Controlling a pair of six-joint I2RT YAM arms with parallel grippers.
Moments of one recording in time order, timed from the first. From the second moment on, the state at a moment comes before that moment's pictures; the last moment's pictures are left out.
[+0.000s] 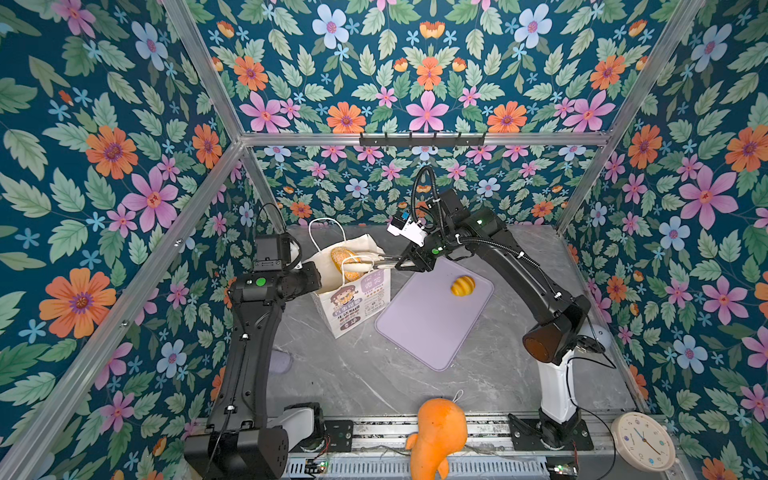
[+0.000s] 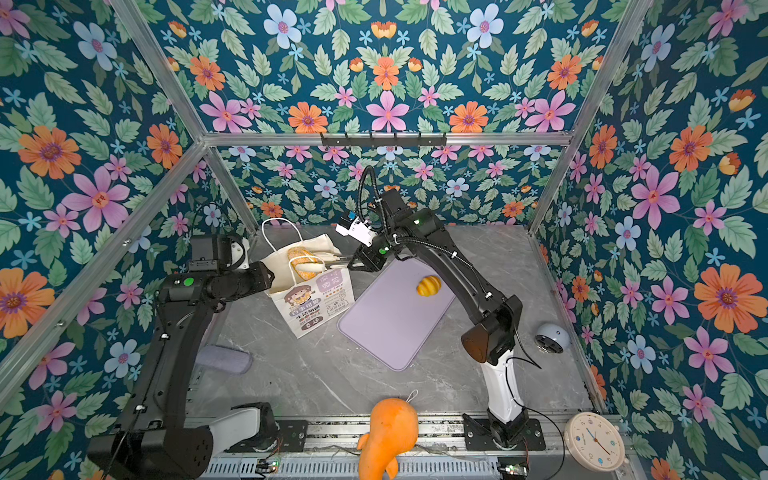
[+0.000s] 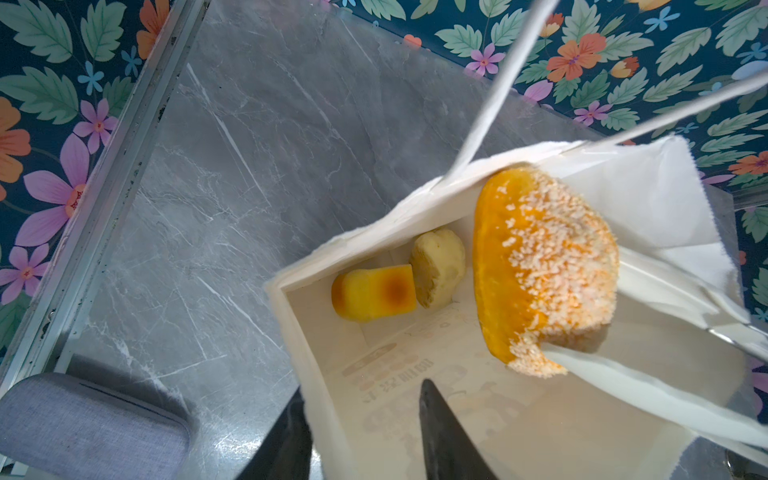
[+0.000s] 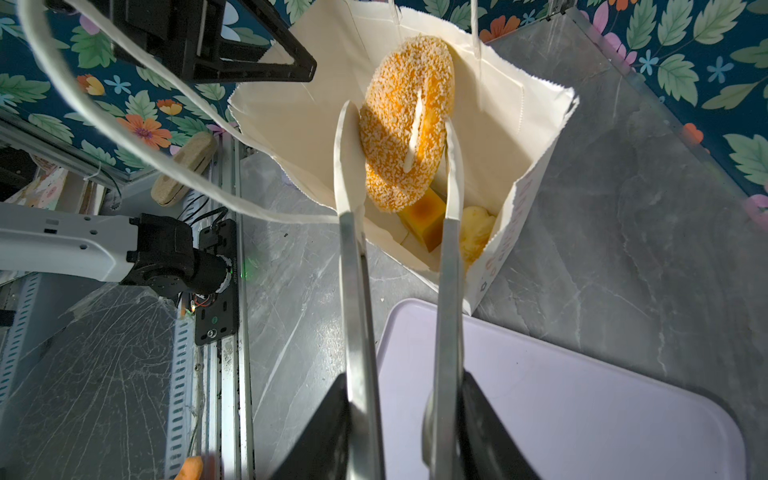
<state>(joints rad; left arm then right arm) 0.02 1.18 1.34 -1.01 0.14 -0.27 0.65 2.05 2.34 -1.14 -0.58 -0.33</state>
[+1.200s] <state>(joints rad) 0.02 1.18 1.32 -0.98 0.16 -0.27 0.63 1.80 2.32 -1.19 -0.52 -0.31</state>
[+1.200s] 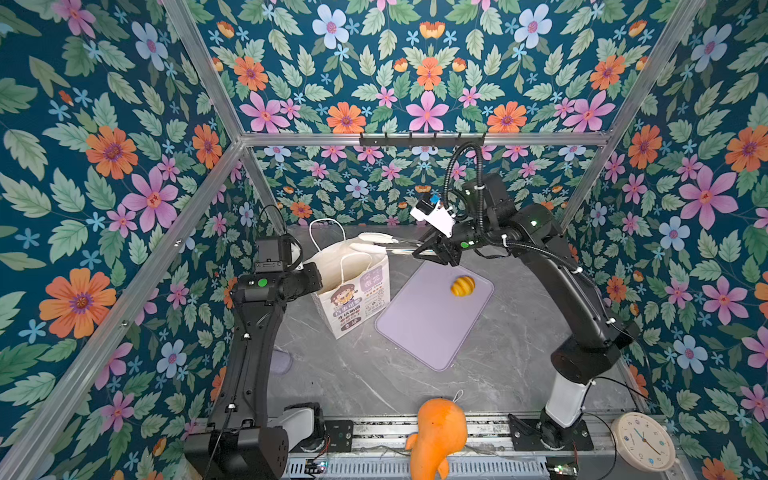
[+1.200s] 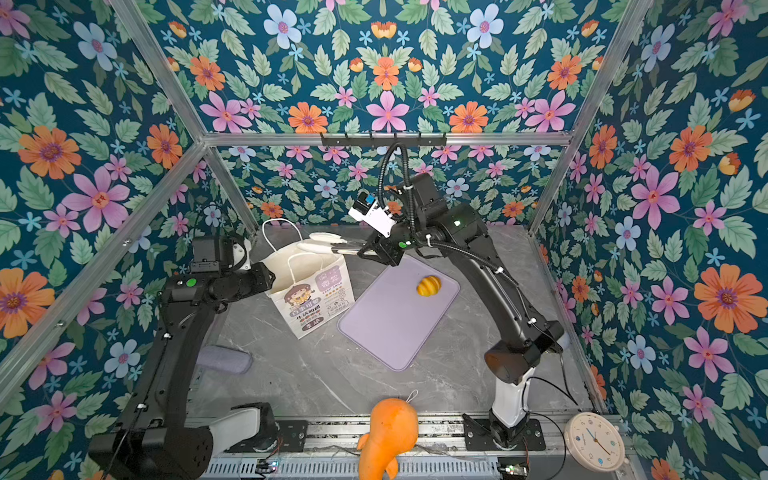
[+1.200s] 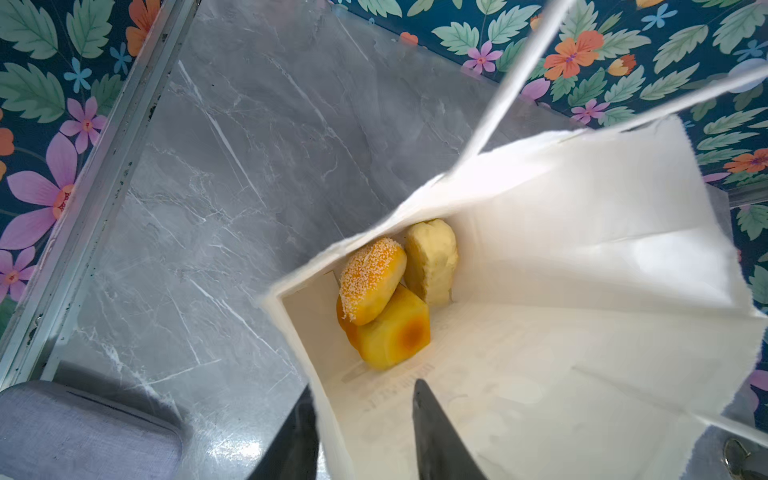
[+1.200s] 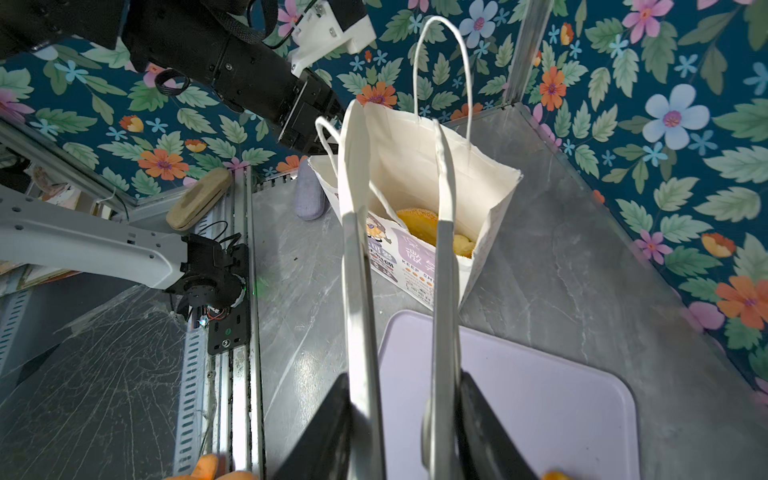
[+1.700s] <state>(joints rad) 0.02 1.19 1.32 -0.96 0.18 -0.26 0.42 1.28 1.45 -0.94 -0.09 0.10</state>
